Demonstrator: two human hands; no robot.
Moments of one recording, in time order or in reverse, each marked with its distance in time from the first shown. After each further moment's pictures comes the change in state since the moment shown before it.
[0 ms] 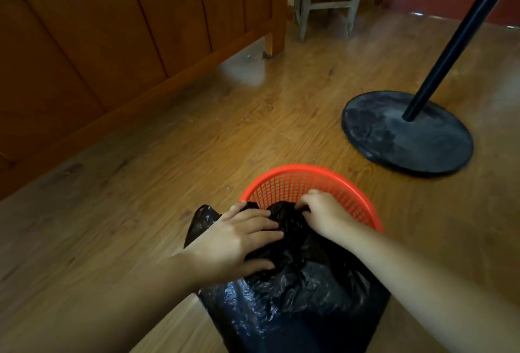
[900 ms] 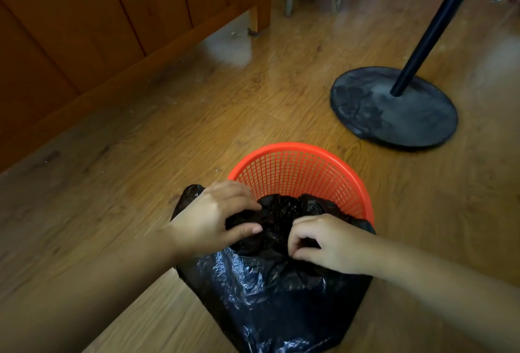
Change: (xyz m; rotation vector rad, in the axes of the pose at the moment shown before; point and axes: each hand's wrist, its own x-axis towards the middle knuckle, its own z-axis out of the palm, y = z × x) left_hand 0.001 -0.008 -0.005 -0.207 0.060 -0.084; right_hand -0.090 -0.012 -0.015 0.311 -0.313 -0.336
